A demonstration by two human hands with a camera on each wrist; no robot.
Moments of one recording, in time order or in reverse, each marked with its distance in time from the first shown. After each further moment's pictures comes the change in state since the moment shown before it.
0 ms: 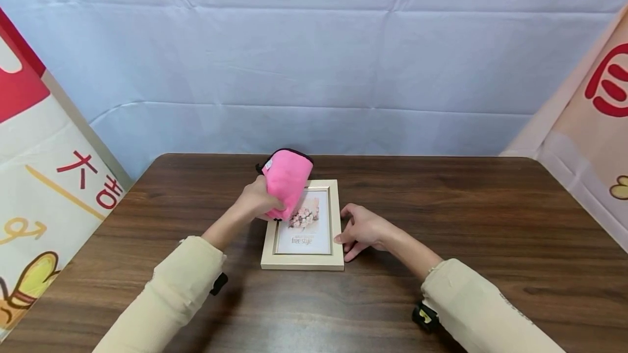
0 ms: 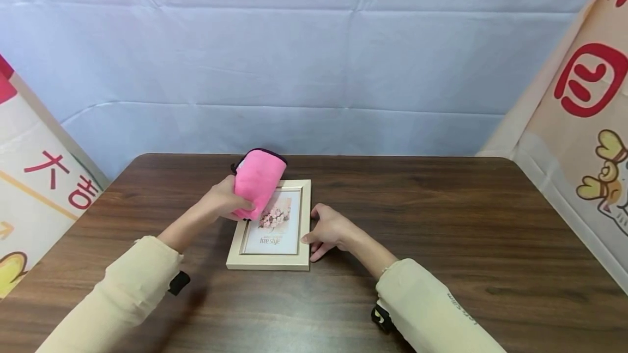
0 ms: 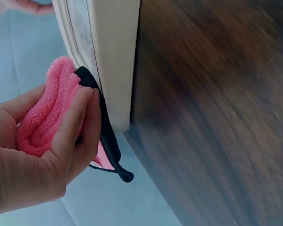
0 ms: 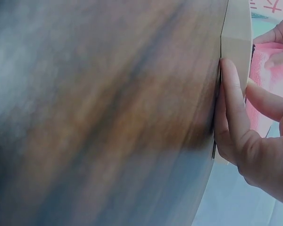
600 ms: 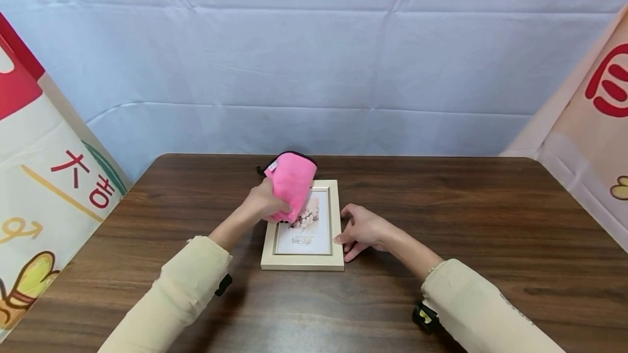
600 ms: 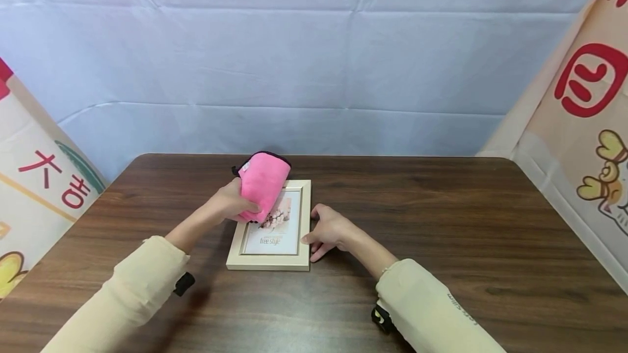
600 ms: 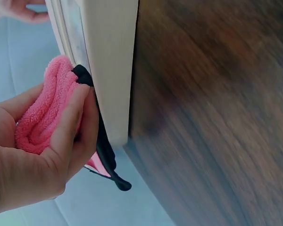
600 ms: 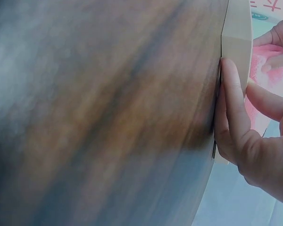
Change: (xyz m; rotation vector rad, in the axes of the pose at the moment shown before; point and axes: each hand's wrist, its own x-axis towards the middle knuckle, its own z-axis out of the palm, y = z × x) left_hand 0.003 0.001 0.010 0.007 -0.014 0.015; right_hand 0.001 0.000 0.000 0.008 -0.001 -0.001
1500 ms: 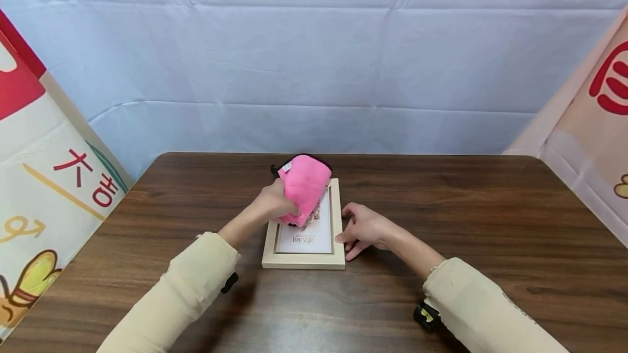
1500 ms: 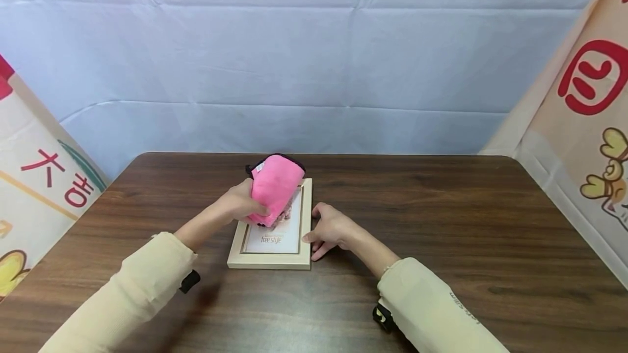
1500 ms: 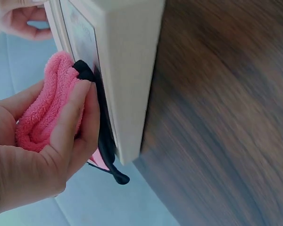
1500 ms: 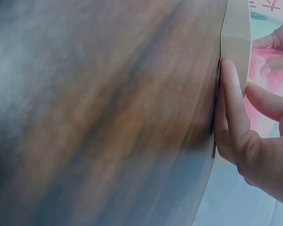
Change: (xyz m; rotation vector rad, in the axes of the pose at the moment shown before) left_hand -0.004 0.011 0.010 0.033 -0.042 0.002; right_hand -0.002 -0.001 -0.001 -0.004 -0.017 -0.012
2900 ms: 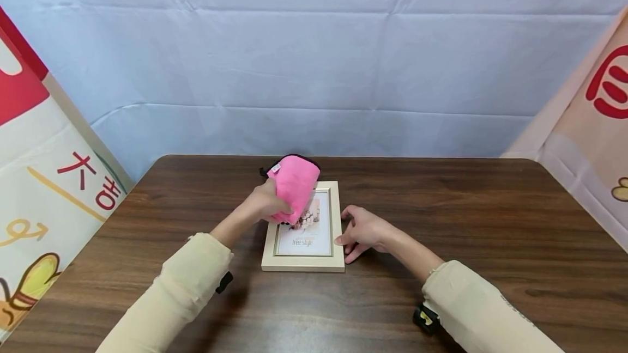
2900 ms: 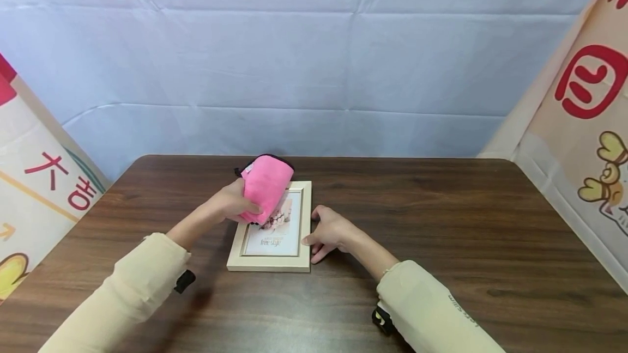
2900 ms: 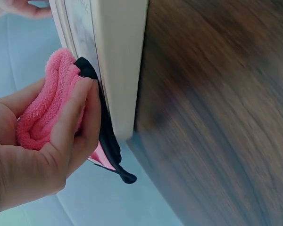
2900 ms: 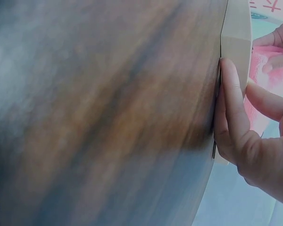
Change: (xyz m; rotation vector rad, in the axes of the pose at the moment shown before) left_hand -0.001 -0.003 -0.016 -0.017 -0.025 -0.025; right_hand -0.002 -0.001 0.001 -0.002 0.003 0.010
